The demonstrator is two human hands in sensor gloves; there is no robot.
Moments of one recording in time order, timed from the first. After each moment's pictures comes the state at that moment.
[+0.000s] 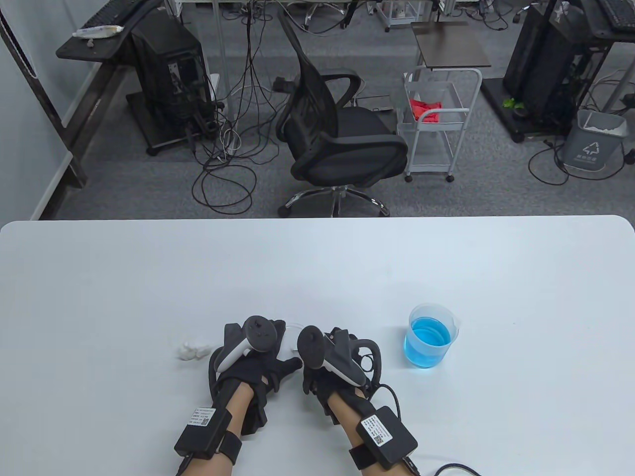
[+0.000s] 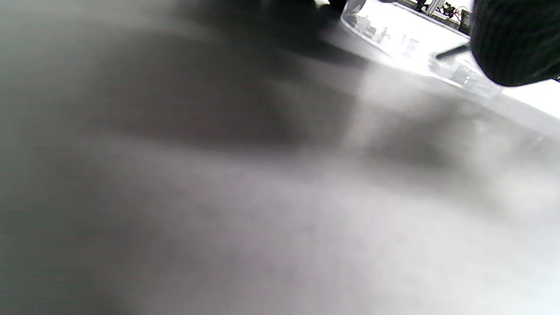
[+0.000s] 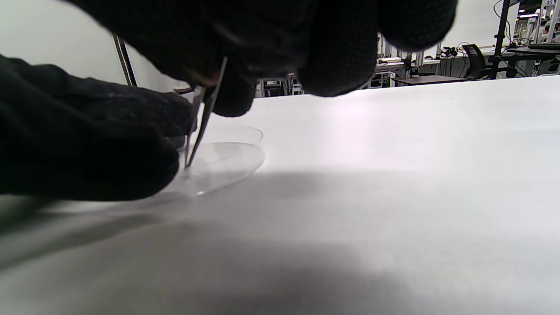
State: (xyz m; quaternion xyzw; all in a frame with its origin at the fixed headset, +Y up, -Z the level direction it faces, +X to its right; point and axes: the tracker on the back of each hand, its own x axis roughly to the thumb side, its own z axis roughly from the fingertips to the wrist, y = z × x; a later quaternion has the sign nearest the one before) left_hand -0.155 -0.797 -0.391 -0.25 -0.05 0.20 0.95; right_hand 0.012 -0.733 -0.361 0.08 -0.01 0.99 0.08
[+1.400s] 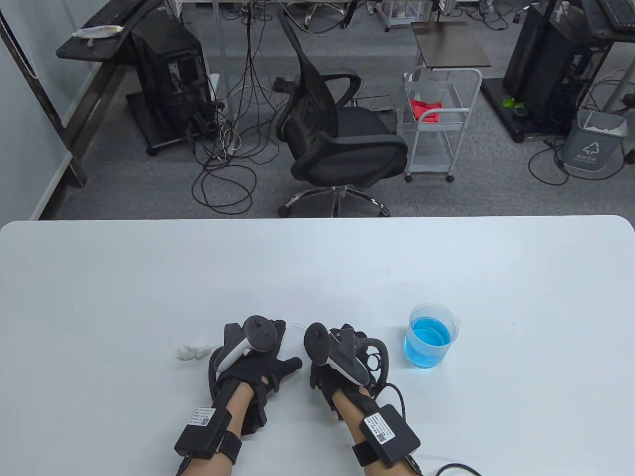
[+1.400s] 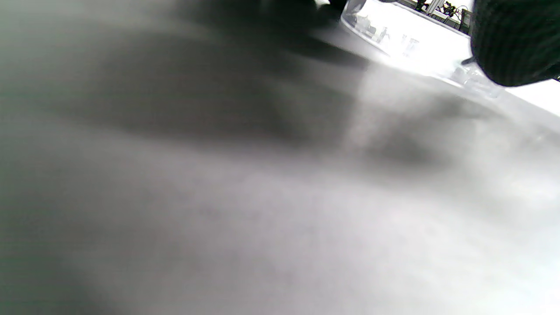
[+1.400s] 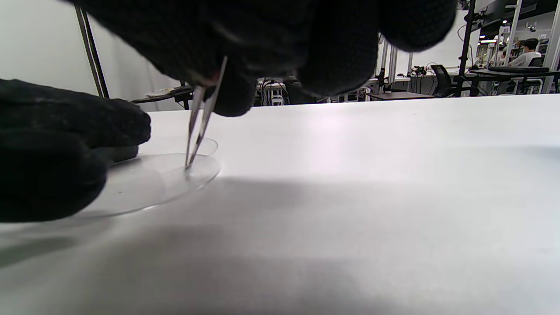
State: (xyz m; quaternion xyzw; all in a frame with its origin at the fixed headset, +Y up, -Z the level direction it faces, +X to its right) left_hand -0.155 -0.797 -0.391 -0.25 -0.05 0.20 0.95; right_hand 0.023 -0.731 -0.365 0.05 -0.05 1.00 0.06
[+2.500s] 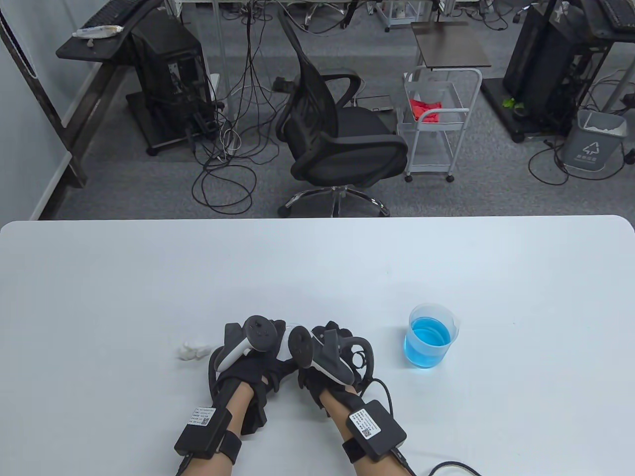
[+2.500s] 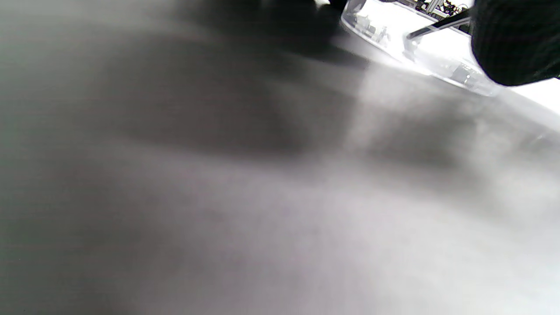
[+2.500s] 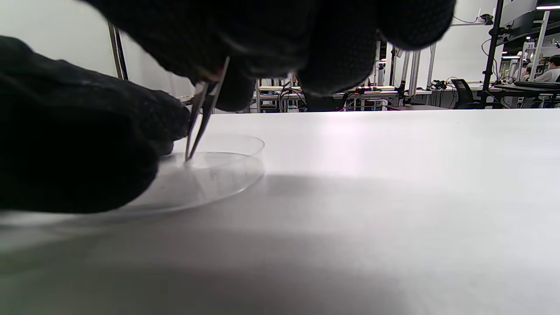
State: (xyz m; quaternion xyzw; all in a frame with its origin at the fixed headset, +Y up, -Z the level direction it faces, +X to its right) left_hand -0.154 -0.796 -0.391 -0.25 -0.05 0.20 0.95; right_hand -0.002 -0.735 -0.367 0.08 -0.06 0.99 0.05
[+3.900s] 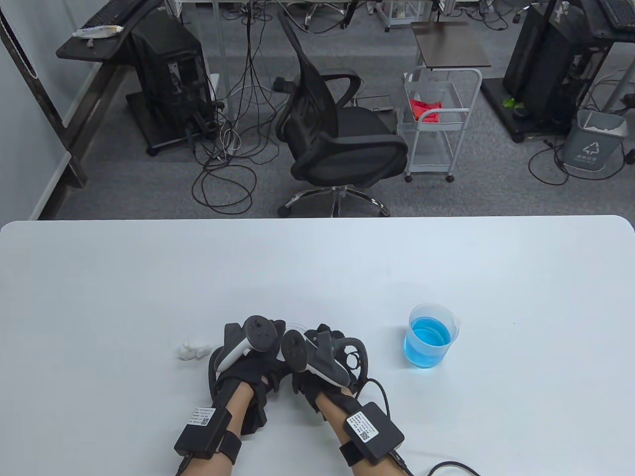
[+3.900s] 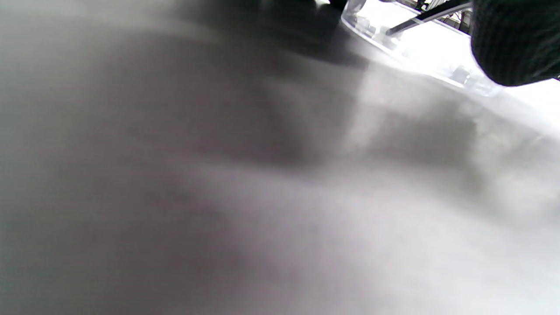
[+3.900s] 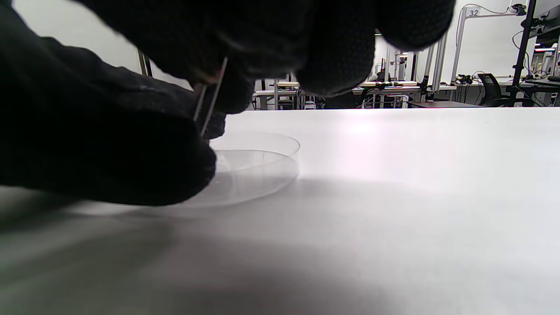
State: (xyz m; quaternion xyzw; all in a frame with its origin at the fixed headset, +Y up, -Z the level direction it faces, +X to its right) left_hand -0.154 -0.796 -0.391 -0.25 -0.05 0.20 0.95; right_hand -0.013 -0.732 -0.361 0.11 -0.05 0.99 0.06
